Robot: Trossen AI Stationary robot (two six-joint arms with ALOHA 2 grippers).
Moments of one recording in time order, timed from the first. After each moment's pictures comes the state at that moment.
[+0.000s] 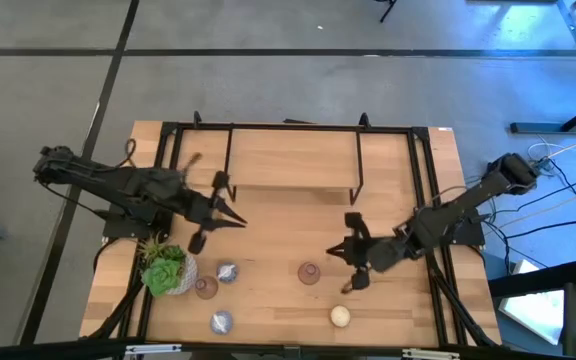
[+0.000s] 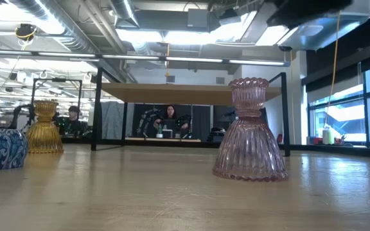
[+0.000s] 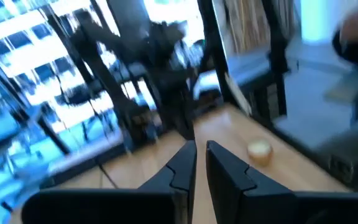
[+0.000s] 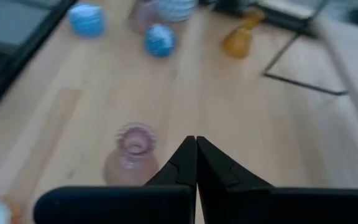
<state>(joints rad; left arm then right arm) -0.24 0.87 0.83 -0.06 -0.01 0.33 0.59 1.34 0.84 -0.17 0.56 0.12</state>
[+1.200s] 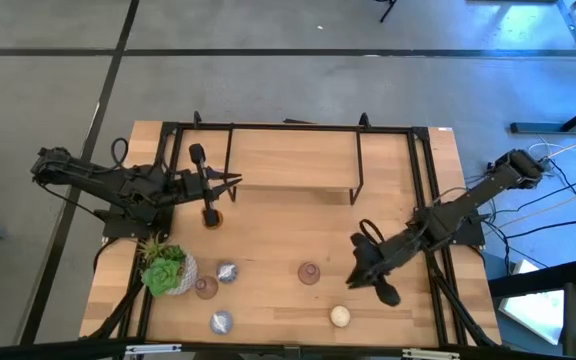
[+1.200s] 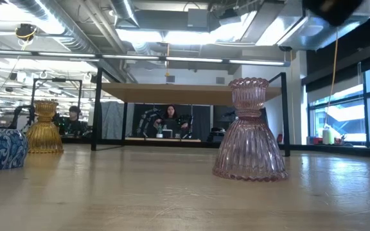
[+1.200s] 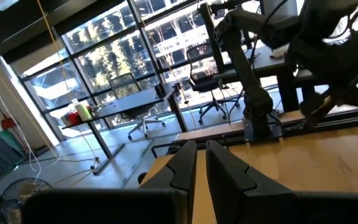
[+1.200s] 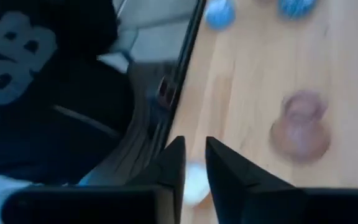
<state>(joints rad) -0.25 0.80 0.73 0.10 -0.57 0.34 0.61 1.24 0.89 -0.29 -0.03 0.57</state>
